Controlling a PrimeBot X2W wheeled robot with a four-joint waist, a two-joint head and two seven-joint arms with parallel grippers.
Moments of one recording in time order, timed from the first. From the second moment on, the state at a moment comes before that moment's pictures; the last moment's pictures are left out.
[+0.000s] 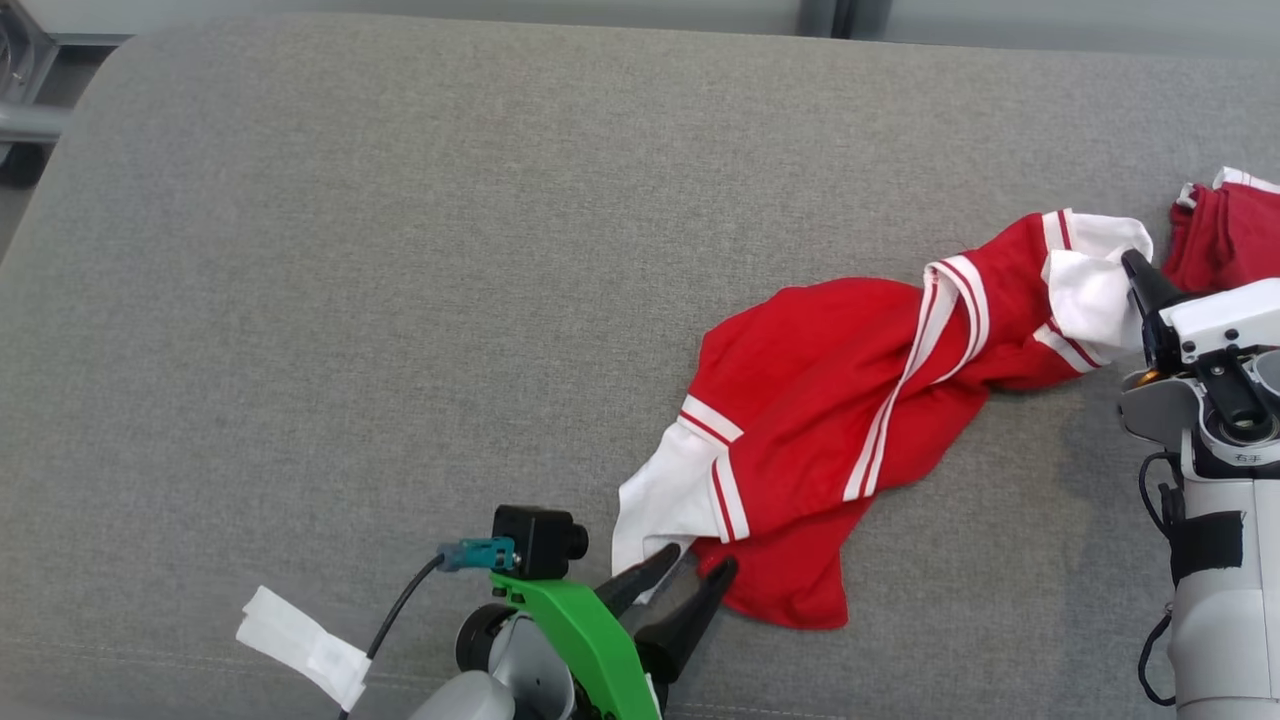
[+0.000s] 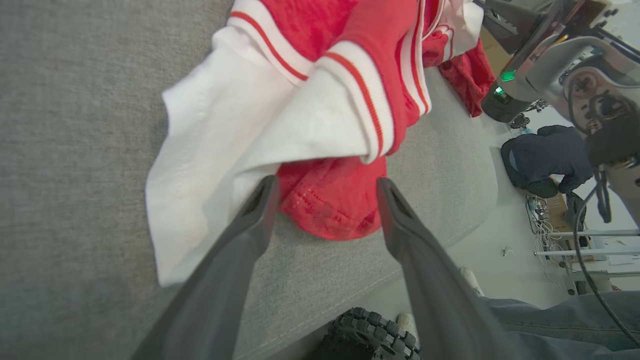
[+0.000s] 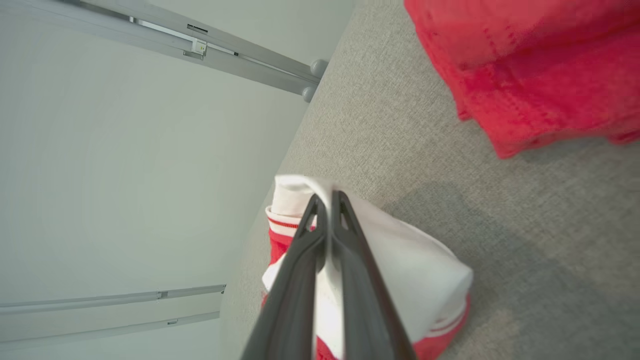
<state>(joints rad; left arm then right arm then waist) -0.21 0.08 -0.78 0.18 -0.97 -0.05 0.12 -0.45 -0.04 -0.34 0.42 0.91 -0.14 0.35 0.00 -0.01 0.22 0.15</state>
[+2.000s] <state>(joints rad) -0.47 0.53 -0.54 -0.28 -1.20 -0.12 0.27 -0.31 -0.04 -0.21 0.43 1.77 -0.14 0.33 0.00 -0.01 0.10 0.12</state>
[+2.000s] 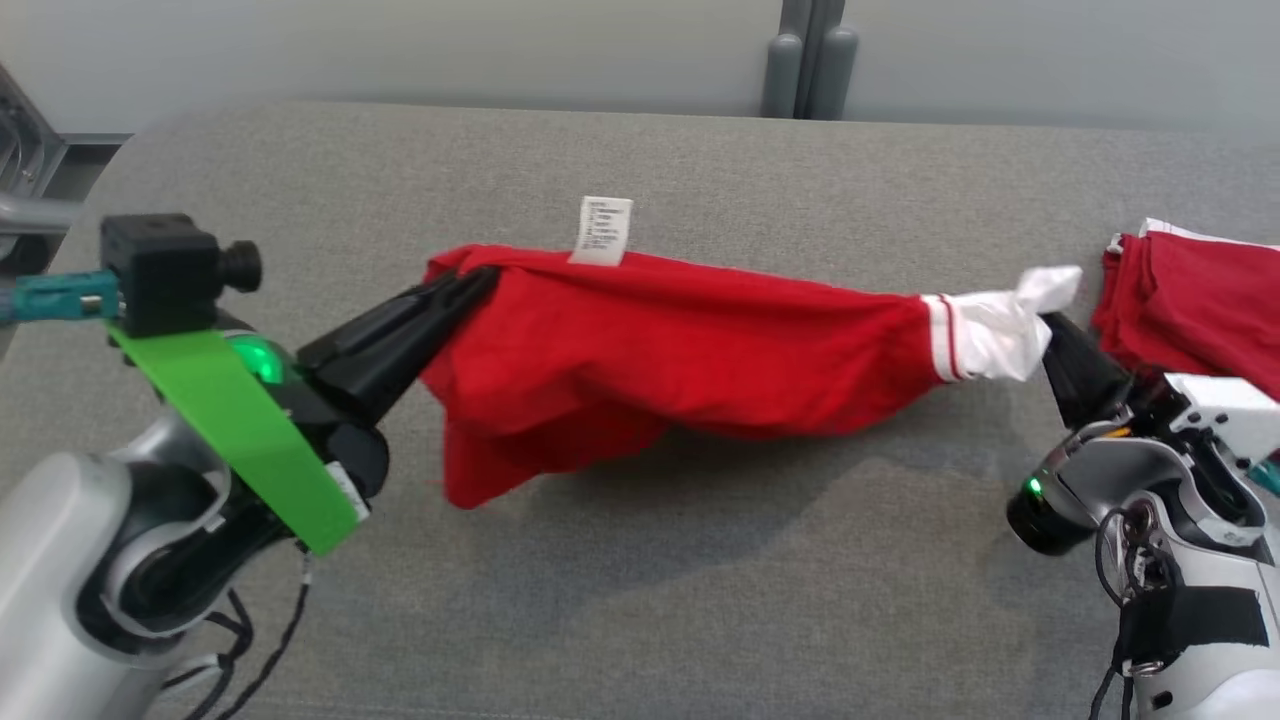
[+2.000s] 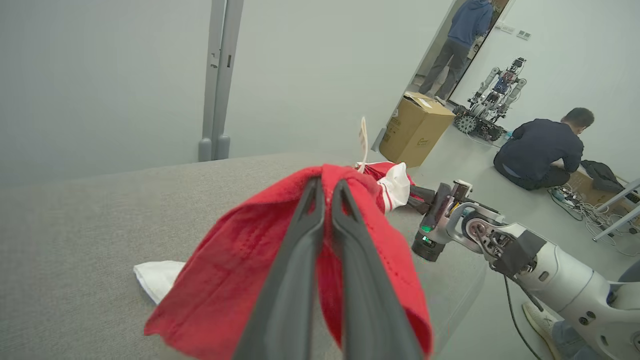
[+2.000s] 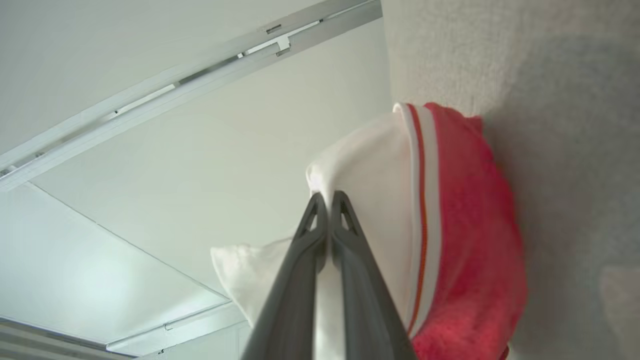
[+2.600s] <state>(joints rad) -0.61 0.73 -0.47 -0.16 -1.12 -0.01 0.45 -0.45 -0.05 0.02 -0.03 1.65 -0.12 0.15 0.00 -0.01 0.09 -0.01</state>
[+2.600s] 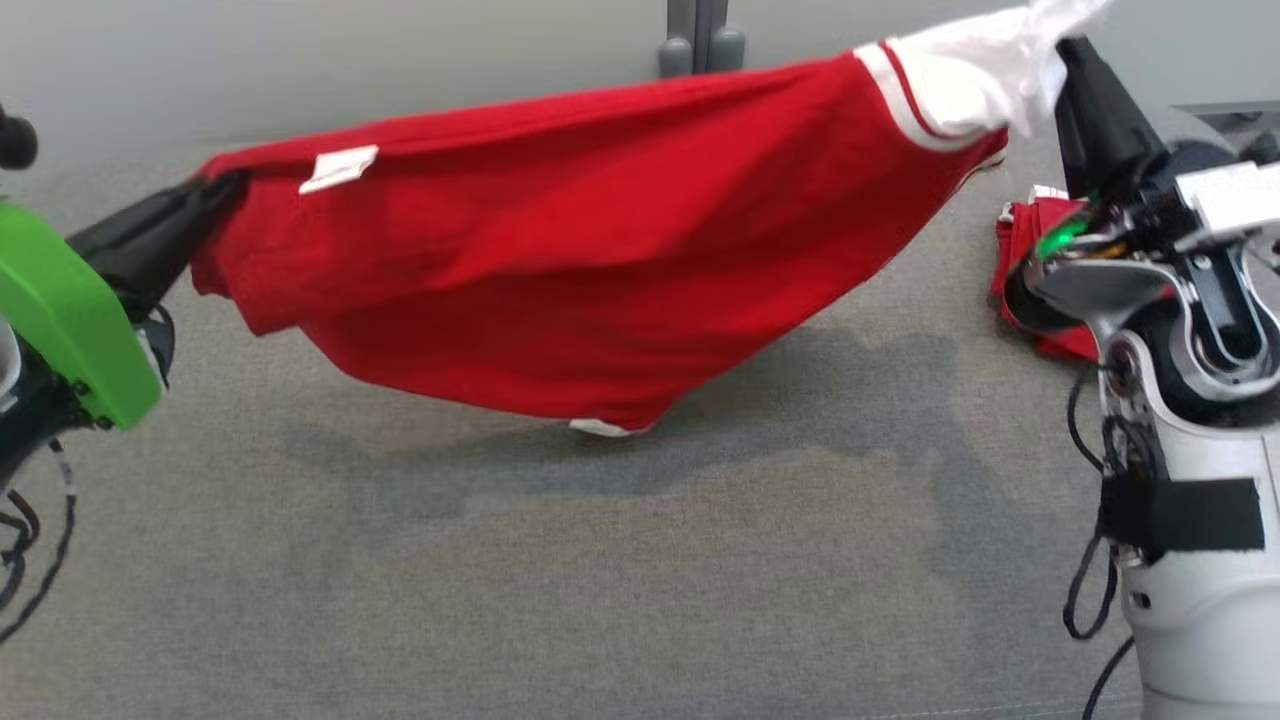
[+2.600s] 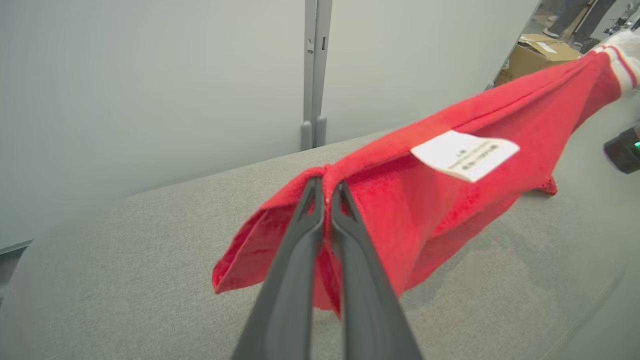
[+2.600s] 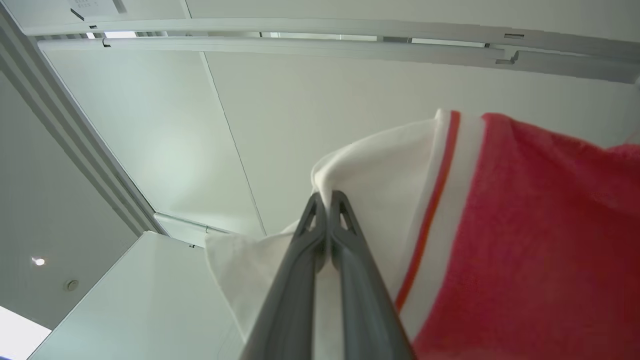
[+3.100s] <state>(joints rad) -0.92 0.52 -0.46 -0.09 -0.75 0.03 0.13 -0.85 -0.06 0.18 0.07 1.49 -0.13 -0.09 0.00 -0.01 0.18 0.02</state>
